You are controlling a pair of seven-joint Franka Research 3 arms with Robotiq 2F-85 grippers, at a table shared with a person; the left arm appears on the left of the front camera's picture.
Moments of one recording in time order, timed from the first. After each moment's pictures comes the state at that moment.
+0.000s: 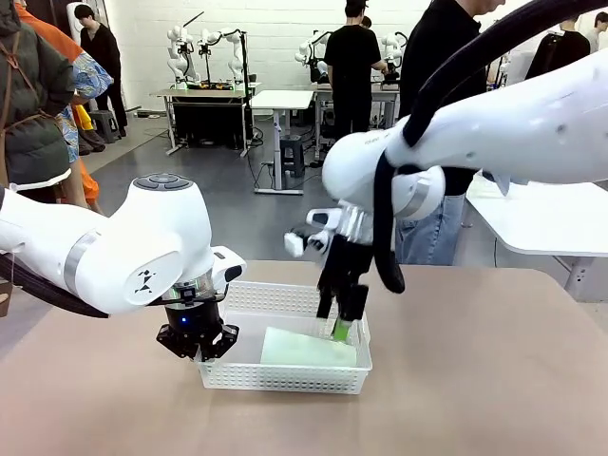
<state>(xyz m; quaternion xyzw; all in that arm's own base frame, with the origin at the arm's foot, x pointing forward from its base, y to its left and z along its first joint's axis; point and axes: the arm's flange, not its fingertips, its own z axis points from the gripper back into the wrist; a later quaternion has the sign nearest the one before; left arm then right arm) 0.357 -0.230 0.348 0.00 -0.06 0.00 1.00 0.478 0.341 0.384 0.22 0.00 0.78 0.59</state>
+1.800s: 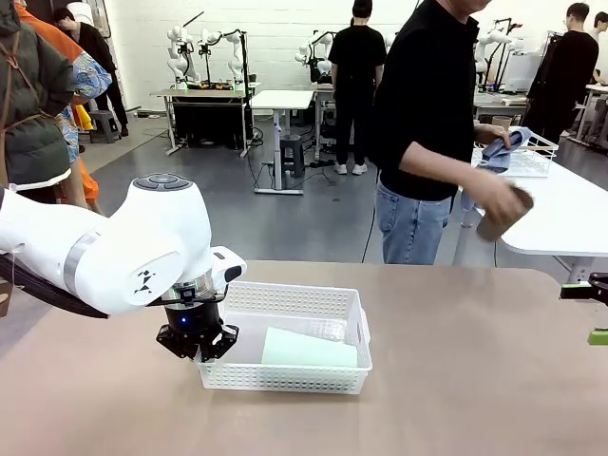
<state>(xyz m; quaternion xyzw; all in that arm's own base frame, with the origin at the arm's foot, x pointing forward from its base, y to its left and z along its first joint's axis) 0.357 -0.230 0.348 0.00 -0.06 0.00 1.00 0.343 -0.116 0.358 0.43 -0.50 0.52 0.54</state>
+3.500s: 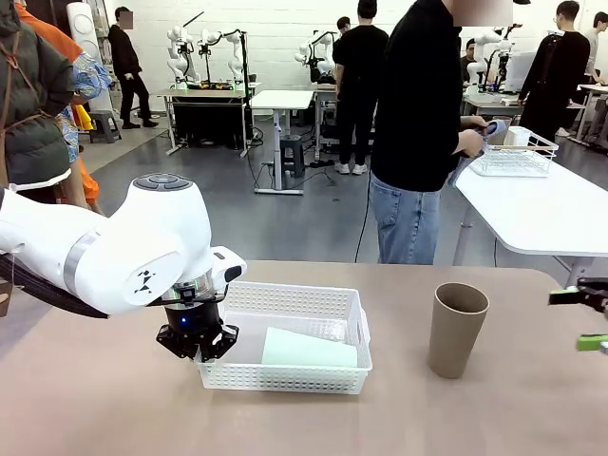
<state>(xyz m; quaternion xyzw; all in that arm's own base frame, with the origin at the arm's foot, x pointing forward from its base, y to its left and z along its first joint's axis) 0.357 -0.230 0.348 0.00 -0.06 0.00 1.00 0.353 -0.101 0.344 0.42 -0.47 0.54 0.55</state>
